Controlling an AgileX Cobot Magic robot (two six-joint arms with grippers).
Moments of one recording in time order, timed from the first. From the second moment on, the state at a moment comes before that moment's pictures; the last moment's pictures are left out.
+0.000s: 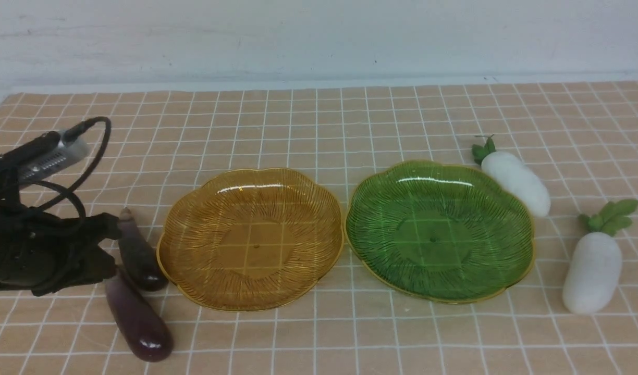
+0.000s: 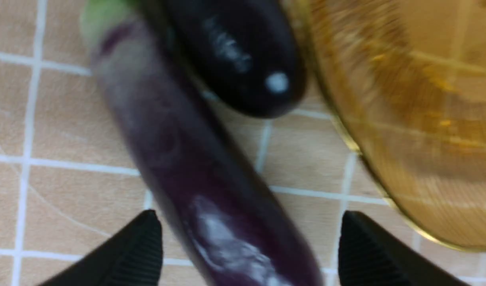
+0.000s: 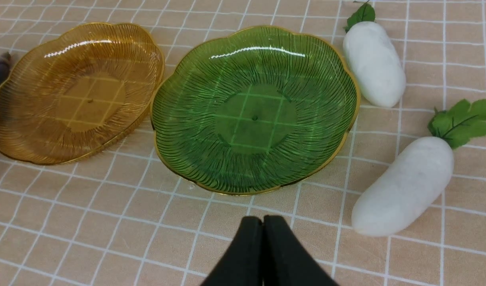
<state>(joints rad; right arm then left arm) 0.00 0.64 -0.76 0.42 0.99 -0.27 0.06 1.53 -0.81 -0.46 0.67 0.12</state>
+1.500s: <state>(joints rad) -0.15 1.56 -1.03 0.19 0.78 0.07 -0.26 1.53 -1.16 -0.22 0.78 0.04</state>
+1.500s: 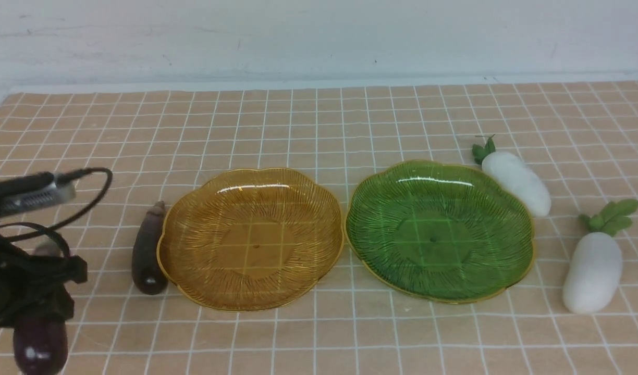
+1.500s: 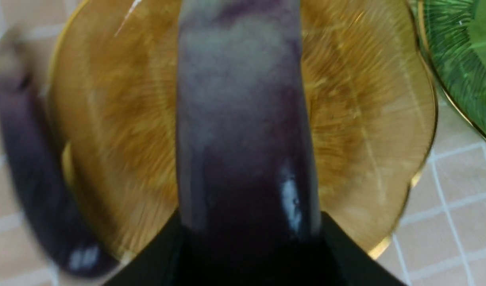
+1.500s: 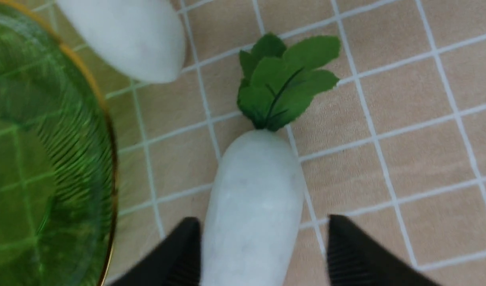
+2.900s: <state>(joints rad) 0.18 1.91 -1.38 0.38 0.79 -0.04 0.15 1.89 -1.46 -0.31 1.03 0.07</state>
